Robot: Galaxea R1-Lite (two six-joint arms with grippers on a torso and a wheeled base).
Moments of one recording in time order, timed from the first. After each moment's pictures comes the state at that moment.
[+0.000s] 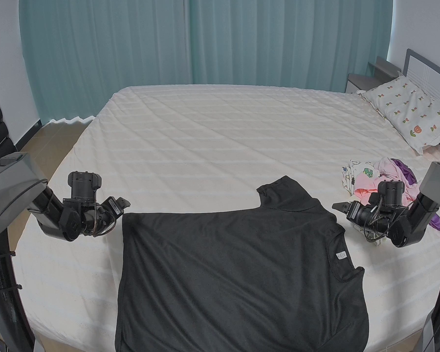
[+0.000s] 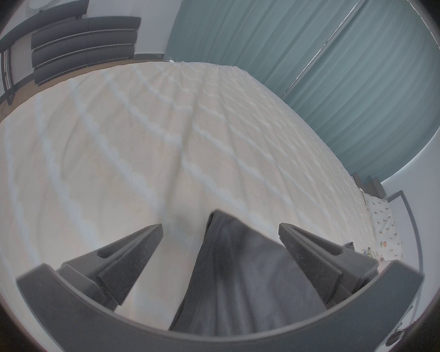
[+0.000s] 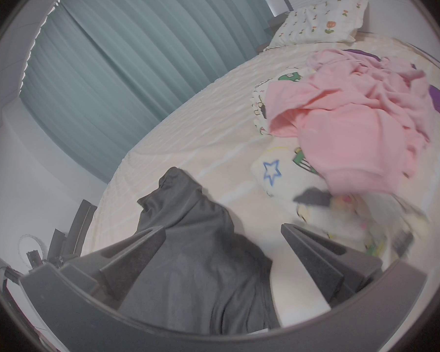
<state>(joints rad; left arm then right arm) -0.04 2.21 -0.97 -0.58 0.02 -0.71 -0.02 2.27 -0.83 -0.91 0.22 0.51</state>
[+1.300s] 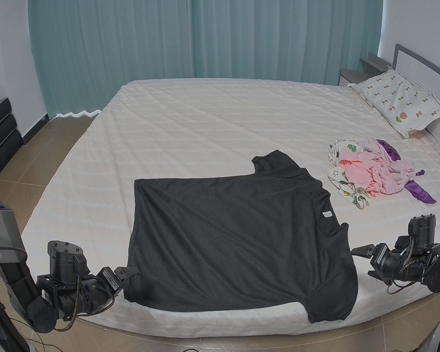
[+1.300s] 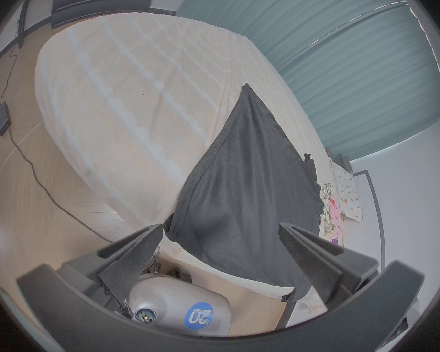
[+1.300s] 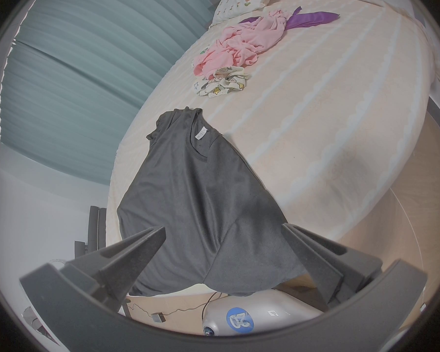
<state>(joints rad) -0.27 1.92 -0.07 -1.14 -0.07 -0.97 0.02 1.83 -0.18 -0.91 0.22 0.76</state>
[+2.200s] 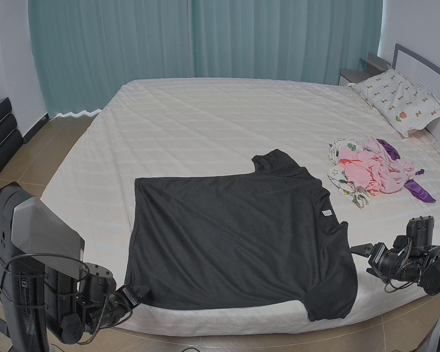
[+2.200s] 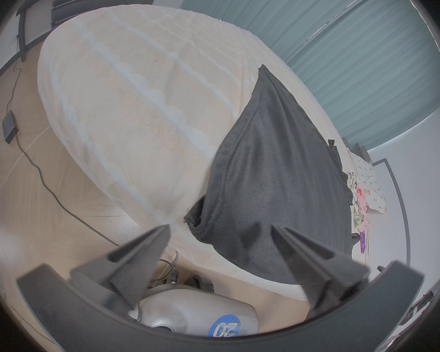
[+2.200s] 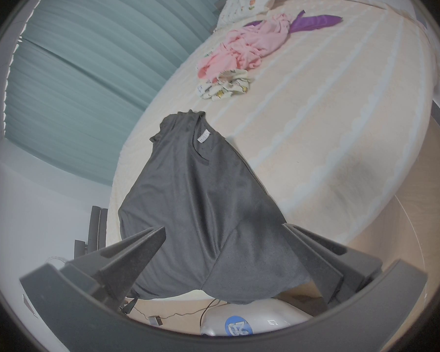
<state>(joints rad) -0.36 2.32 -0.02 -1.51 0.07 -0.97 0.02 1.89 -0.16 -1.03 0.21 0.75</state>
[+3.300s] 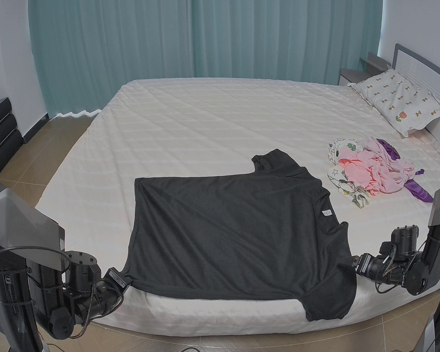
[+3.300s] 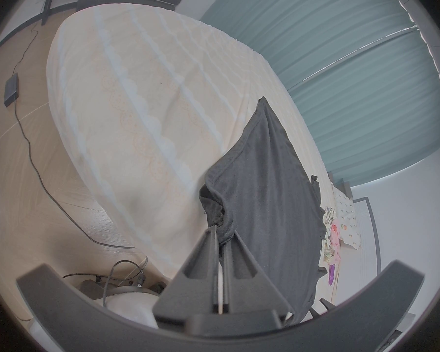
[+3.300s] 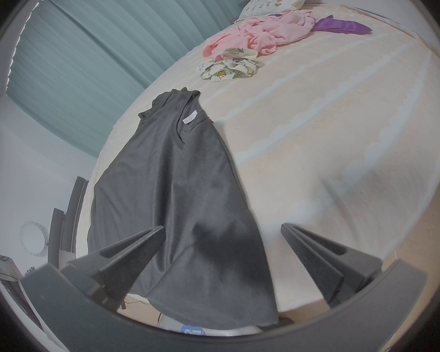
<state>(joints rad) -0.30 2.22 -0.02 -1.55 0.05 -1.12 -0.01 2.18 -0.20 -1.22 0.22 0.52</state>
